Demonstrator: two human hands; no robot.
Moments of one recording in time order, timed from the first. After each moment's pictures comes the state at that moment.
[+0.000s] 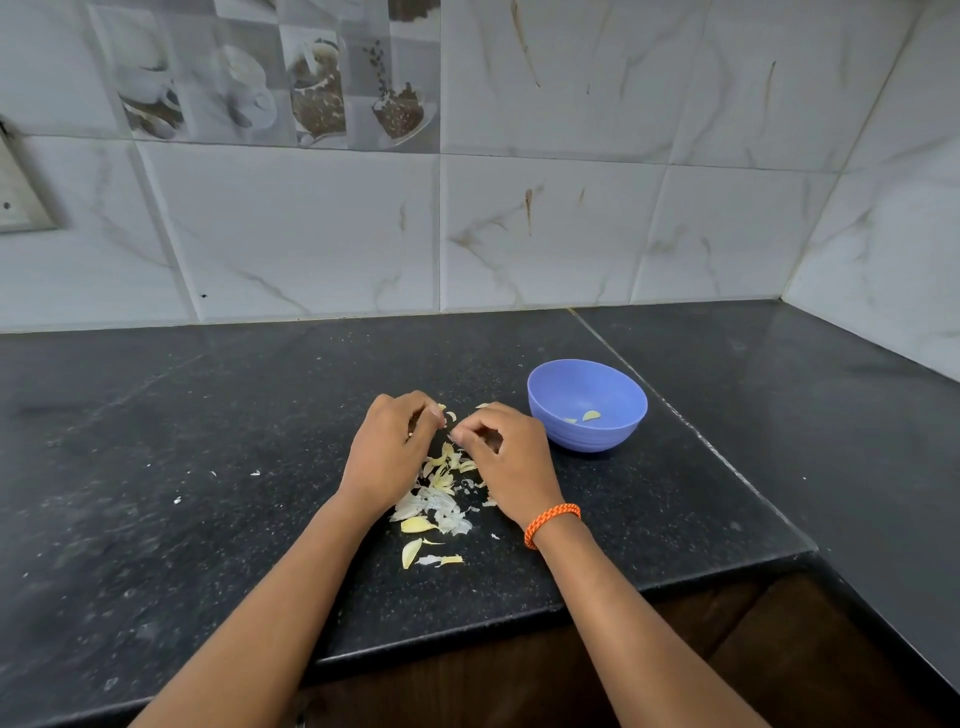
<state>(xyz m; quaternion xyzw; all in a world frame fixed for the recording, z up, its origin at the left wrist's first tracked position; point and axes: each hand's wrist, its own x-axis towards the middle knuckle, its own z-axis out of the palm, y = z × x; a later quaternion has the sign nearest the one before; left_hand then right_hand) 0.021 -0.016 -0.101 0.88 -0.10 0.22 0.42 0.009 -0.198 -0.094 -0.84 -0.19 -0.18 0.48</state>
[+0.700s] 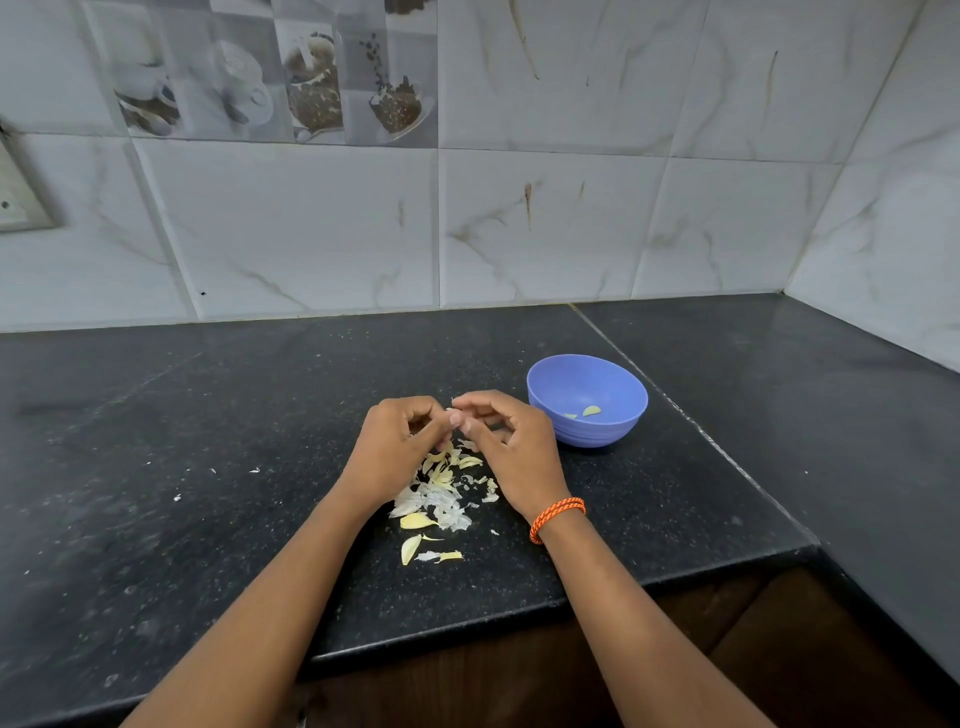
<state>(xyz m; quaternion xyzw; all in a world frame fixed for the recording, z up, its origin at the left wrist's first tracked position) 0.003 -0.021 -0.082 0.83 -0.15 0.14 0.53 0.009 -0.203 -0.092 -0.76 -0.18 -0.15 0.60</state>
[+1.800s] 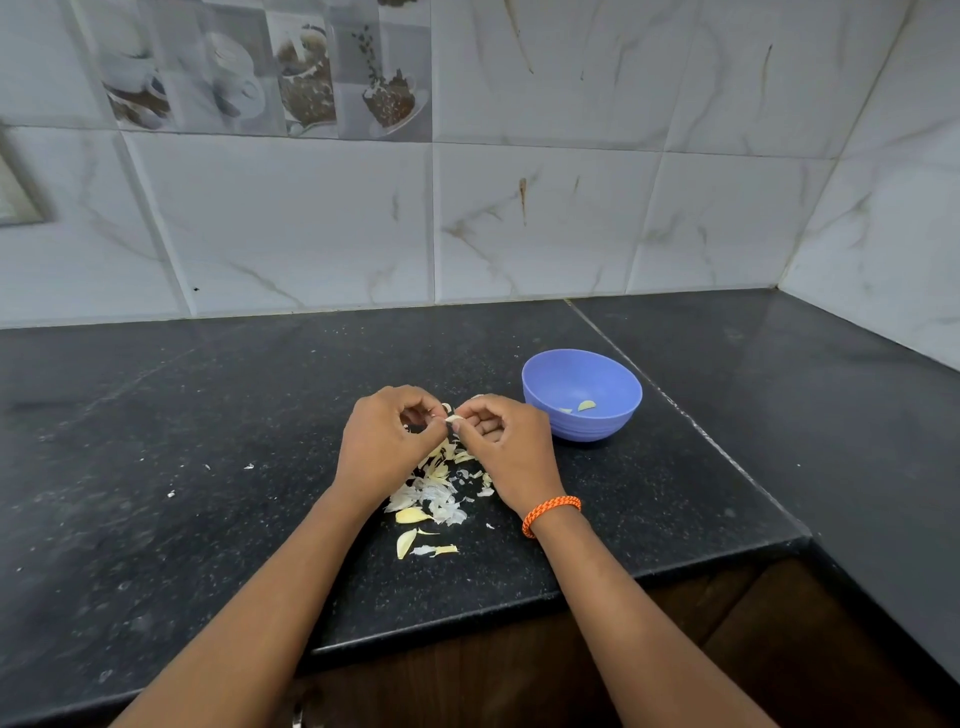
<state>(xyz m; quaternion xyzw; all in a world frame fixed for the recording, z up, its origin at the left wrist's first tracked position) 0.000 -0.022 -0.084 0.85 -0.11 0.22 0.46 0.008 -0.202 -0.094 -0.81 -0.16 -0.18 0.54</state>
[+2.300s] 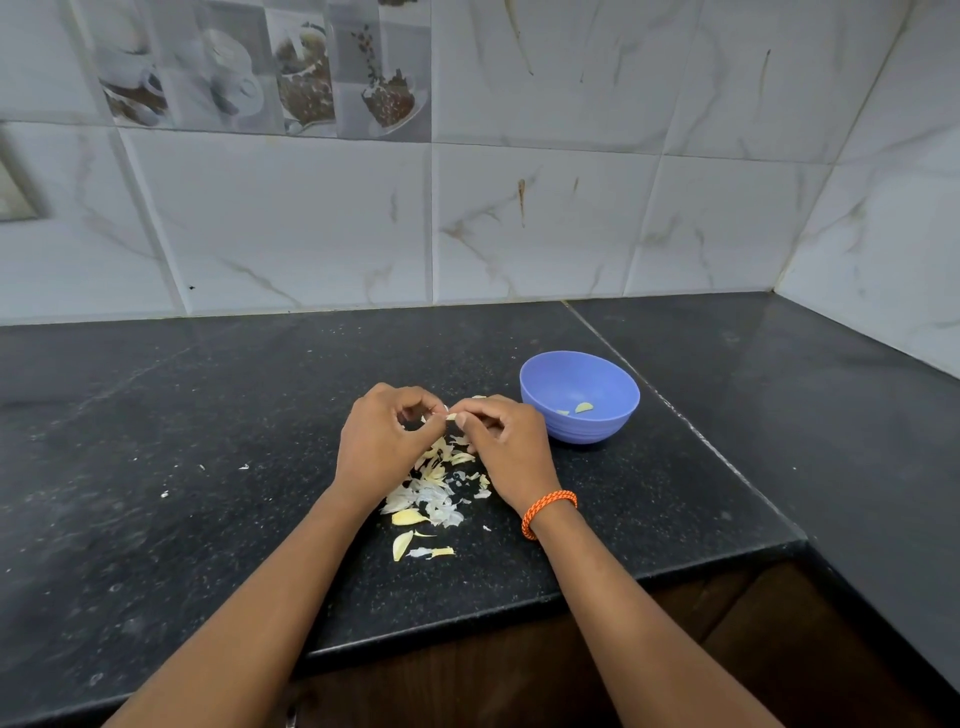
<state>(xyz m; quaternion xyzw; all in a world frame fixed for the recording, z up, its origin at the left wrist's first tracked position) 0.009 -0.022 -0.091 0.86 -0.09 0.25 0.44 0.016 -0.204 -0.096 -0.81 -0.16 -0.16 0.54</state>
